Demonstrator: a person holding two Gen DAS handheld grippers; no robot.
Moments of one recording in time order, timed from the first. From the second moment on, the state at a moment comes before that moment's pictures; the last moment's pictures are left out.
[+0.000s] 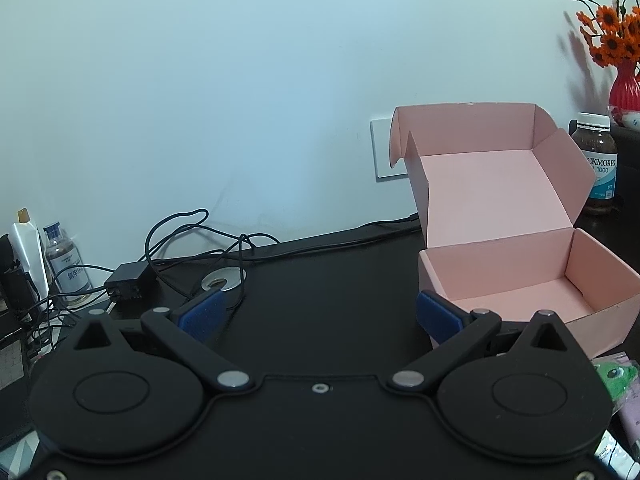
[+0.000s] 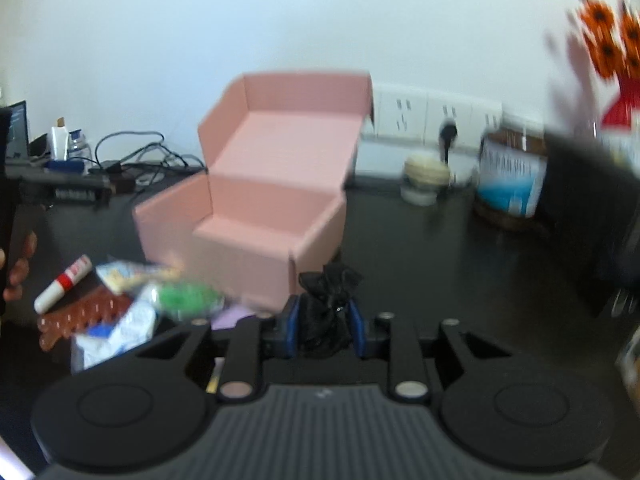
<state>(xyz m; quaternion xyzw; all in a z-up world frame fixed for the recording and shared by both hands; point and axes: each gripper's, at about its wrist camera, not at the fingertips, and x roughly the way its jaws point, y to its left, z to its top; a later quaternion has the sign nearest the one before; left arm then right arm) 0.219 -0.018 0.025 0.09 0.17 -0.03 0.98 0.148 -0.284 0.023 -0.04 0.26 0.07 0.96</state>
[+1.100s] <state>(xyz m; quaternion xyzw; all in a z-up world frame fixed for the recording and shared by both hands) 0.219 -0.015 0.027 0.09 0.17 -0.02 0.98 0.300 -0.196 0.012 -0.11 0.44 0.03 0.89</state>
